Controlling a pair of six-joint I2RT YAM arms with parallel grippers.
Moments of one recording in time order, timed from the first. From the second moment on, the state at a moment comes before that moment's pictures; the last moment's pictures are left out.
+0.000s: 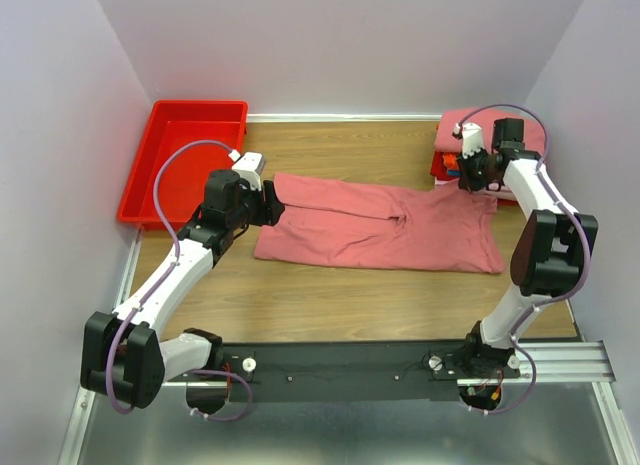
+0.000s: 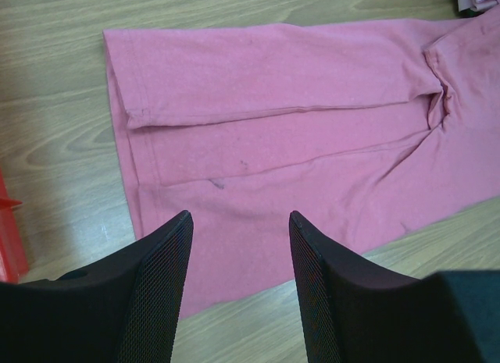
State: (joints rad) left arm -0.30 1.16 0.80 -0.11 0.21 -0.21; right arm -0.13 1.80 1.40 -0.58 -0.33 -0.56
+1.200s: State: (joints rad) left arm -0.30 1.17 0.80 -0.11 0.22 -0.21; right arm -0.13 1.66 1.17 -0.57 -0.40 -0.75
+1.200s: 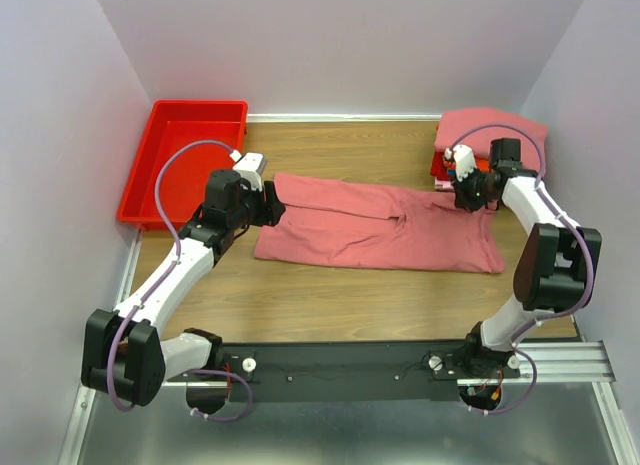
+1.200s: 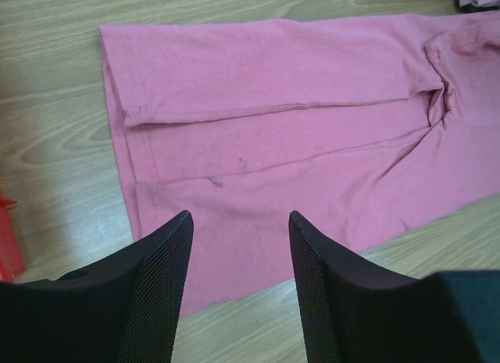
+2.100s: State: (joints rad) left arm -0.30 1.20 0.80 -0.11 0.22 -0.21; right arm -0.05 1.70 1.22 -0.39 -0.27 -0.81
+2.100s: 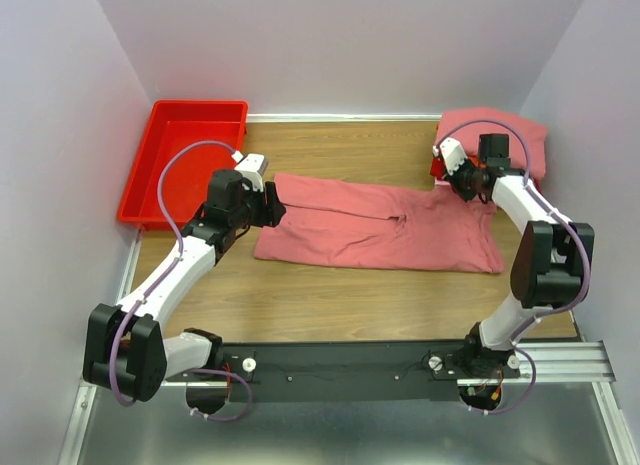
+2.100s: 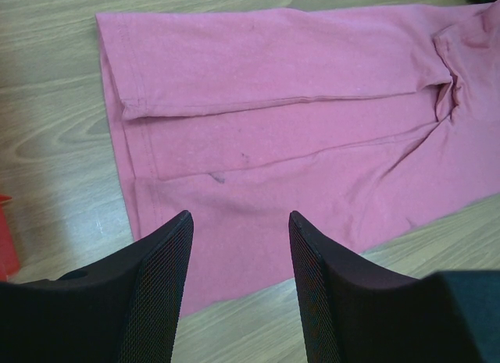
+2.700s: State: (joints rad) left arm -0.30 1.21 0.80 -0.11 0.22 -0.21; right arm -0.04 1.48 0.96 -0.41 -0.36 -1.02
